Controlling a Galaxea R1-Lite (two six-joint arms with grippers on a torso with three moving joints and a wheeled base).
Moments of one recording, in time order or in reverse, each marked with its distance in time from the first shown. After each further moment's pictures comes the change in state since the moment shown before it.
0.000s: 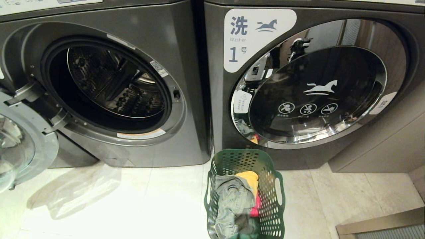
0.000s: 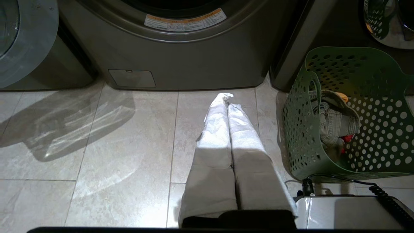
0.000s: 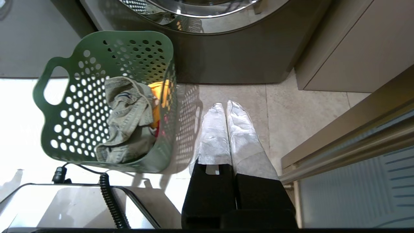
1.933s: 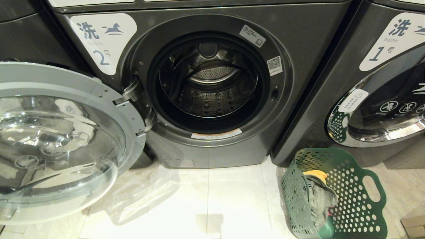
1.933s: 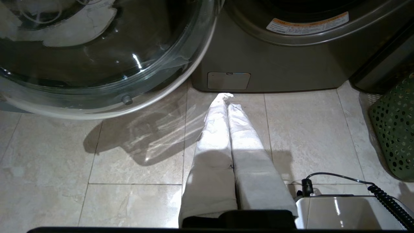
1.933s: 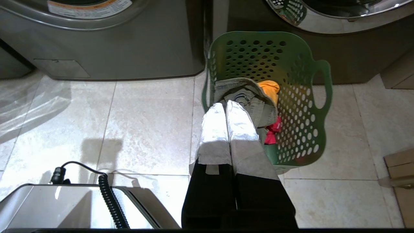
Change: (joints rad) left arm 0.000 0.000 0.000 0.000 0.000 0.000; right arm 0.000 0.000 -0.001 0.000 -0.001 -0.001
